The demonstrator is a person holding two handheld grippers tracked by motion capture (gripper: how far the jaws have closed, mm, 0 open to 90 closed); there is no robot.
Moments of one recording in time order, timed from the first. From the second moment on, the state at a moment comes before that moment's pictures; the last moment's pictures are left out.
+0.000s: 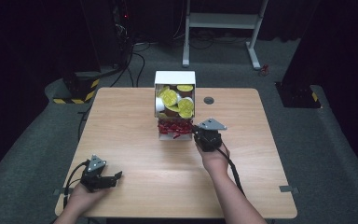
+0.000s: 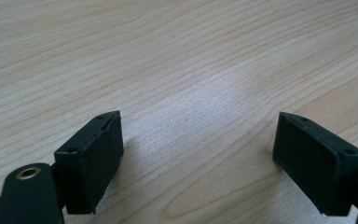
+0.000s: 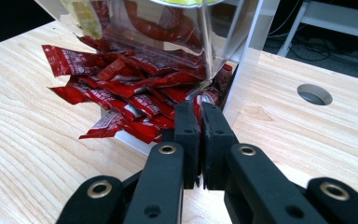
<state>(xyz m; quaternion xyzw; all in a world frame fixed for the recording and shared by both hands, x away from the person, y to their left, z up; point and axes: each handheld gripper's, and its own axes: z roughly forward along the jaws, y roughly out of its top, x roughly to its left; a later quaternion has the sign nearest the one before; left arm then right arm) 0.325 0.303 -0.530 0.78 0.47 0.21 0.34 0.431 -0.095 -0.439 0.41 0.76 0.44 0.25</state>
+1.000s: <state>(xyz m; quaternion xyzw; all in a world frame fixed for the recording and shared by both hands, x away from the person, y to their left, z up) 0.327 0.303 -0.530 0.79 0.47 0.21 0.34 0.393 -0.115 -0.429 0.39 0.75 0.47 0.26</state>
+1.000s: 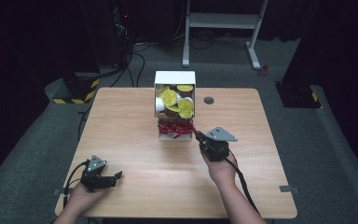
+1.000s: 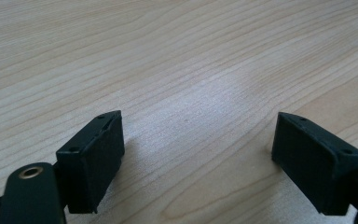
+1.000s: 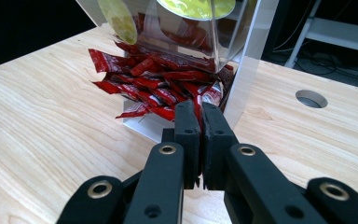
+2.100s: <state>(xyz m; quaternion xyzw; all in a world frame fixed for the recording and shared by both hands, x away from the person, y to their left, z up) 0.327 0.303 -0.530 0.79 0.47 0.21 0.34 0.357 -0.154 -0.421 0.39 0.73 0.50 0.26</state>
